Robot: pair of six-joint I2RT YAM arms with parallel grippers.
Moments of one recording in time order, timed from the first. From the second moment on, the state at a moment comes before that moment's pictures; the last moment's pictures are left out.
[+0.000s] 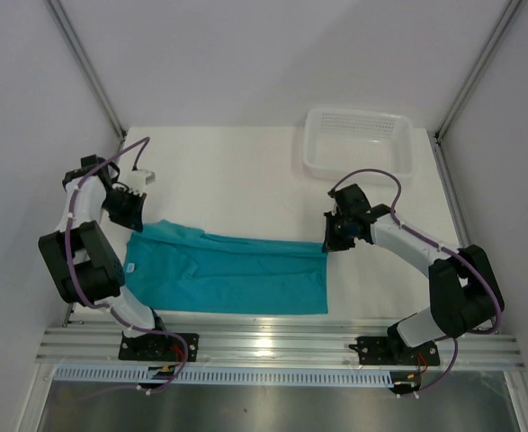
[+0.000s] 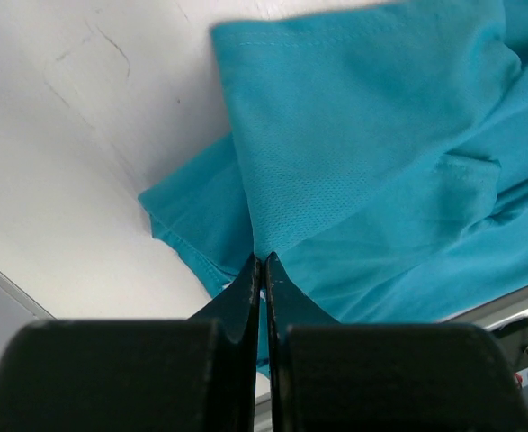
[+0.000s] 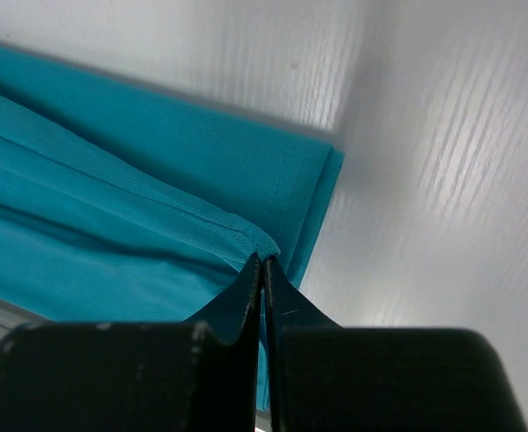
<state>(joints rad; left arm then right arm) 0.36 1.67 1.32 -1.04 0.35 0.75 0.46 1.50 0.94 -0.52 -0.17 0.42</state>
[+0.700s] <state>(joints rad) 0.39 1.58 1.17 -1.02 0.37 0.79 0.49 1.45 0.86 -0.52 -0.17 0.44</state>
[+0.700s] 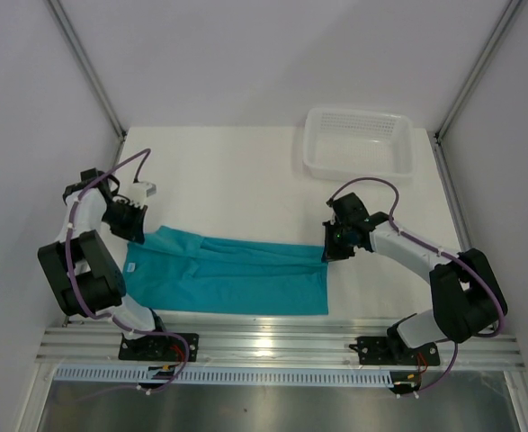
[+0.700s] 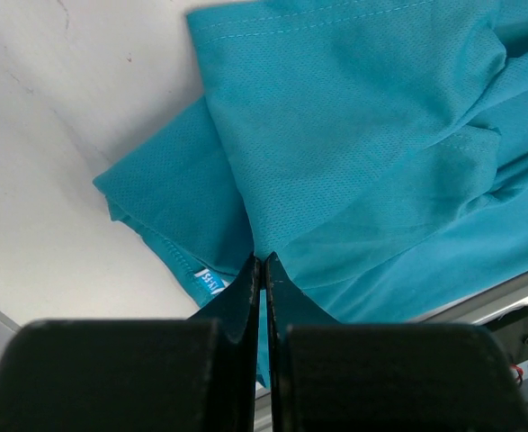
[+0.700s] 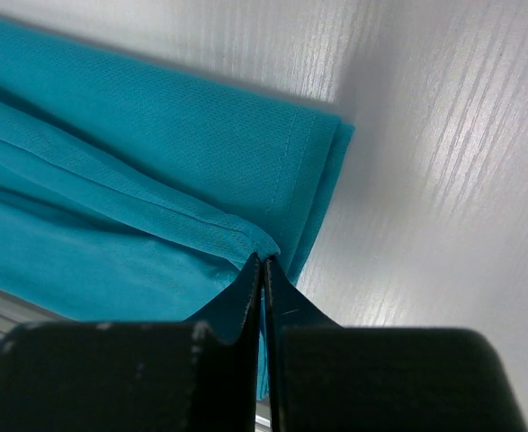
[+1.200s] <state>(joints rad) 0.42 1.61 1.24 -1.00 0.38 0.74 0.47 1.58 1.02 -0.55 -0.14 0.44</state>
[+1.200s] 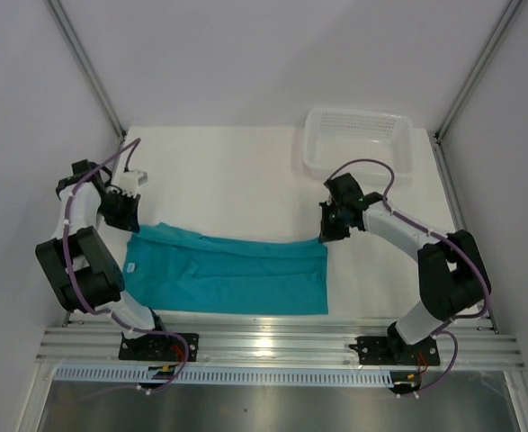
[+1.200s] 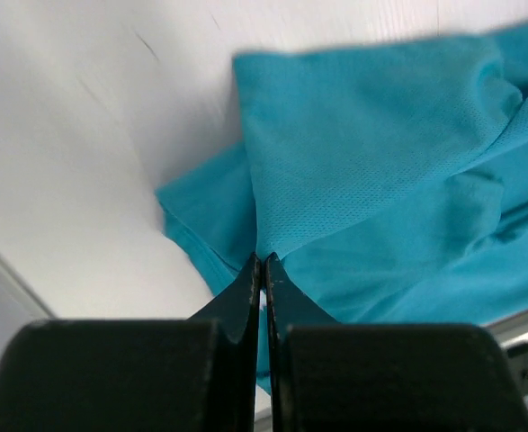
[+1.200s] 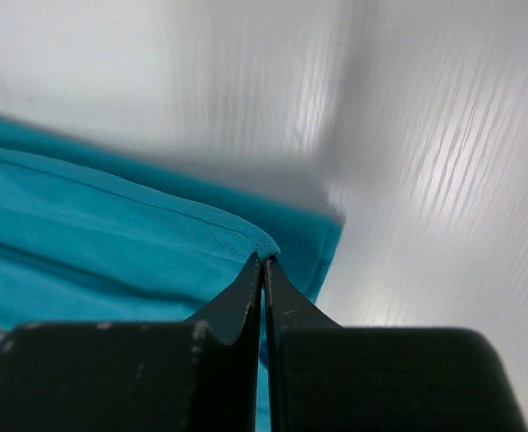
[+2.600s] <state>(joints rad) 0.47 1.56 1.11 -0.93 0.34 0.80 0.50 1.57 0.91 -0.47 -0.18 0.43</state>
